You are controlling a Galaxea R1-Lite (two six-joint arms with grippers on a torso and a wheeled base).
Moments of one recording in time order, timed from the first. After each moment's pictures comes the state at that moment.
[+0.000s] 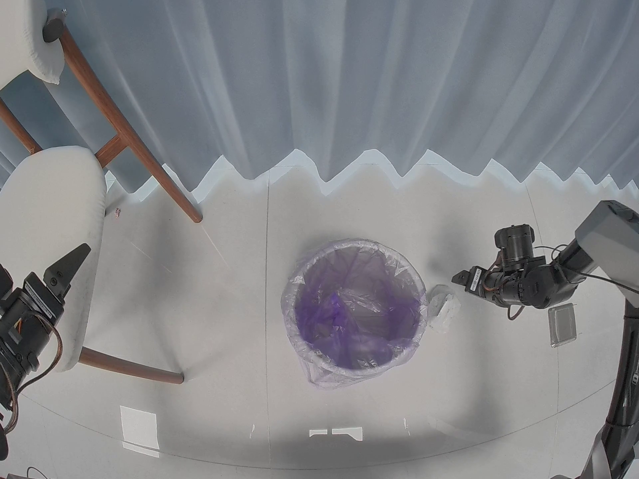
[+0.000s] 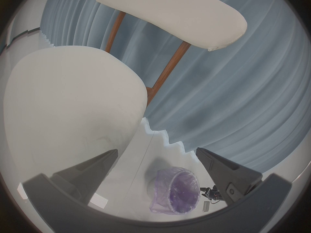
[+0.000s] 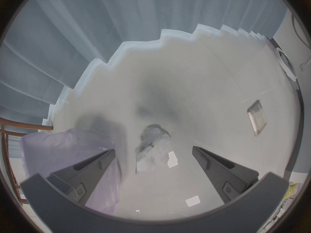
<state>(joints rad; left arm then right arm) -0.04 1.06 -0.23 -0.81 -0.07 -0.67 0.14 2.24 -1.11 -0.40 -0.06 0.47</state>
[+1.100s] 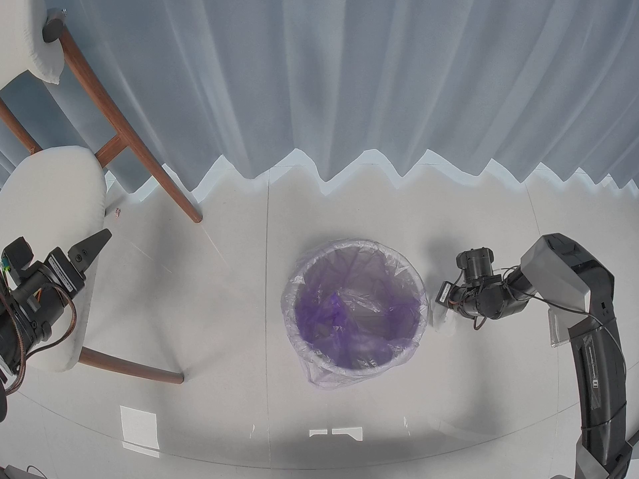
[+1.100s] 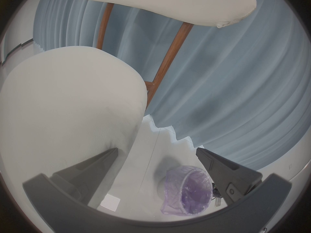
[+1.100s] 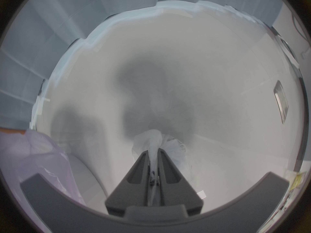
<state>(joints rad) -0.02 1.23 -0.37 -0.76 -0.07 -0.57 0.17 2.64 -1.52 -0.35 -0.08 0.56</state>
